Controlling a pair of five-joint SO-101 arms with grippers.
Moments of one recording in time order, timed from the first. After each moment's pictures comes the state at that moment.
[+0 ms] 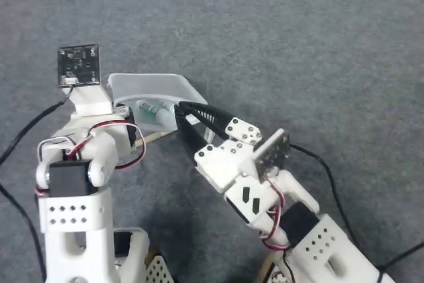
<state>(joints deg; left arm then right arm) -9.0 -54.2 39.7 73.7 8.8 -46.3 -70.4 71.6 1.9 -2.1</state>
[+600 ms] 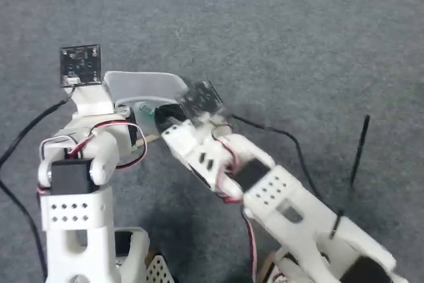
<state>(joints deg) -9.0 -54.1 39.8 73.7 8.8 -46.6 -28.5 47.6 15.3 -2.3</state>
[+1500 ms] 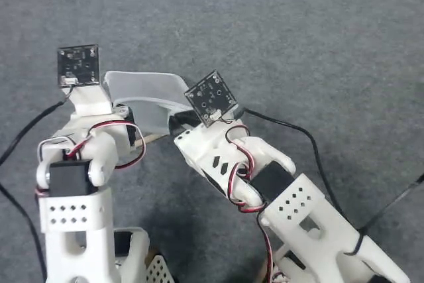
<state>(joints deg) -9.2 -54.2 39.7 73.7 8.8 -46.4 -42.5 44.7 36.9 -2.3</state>
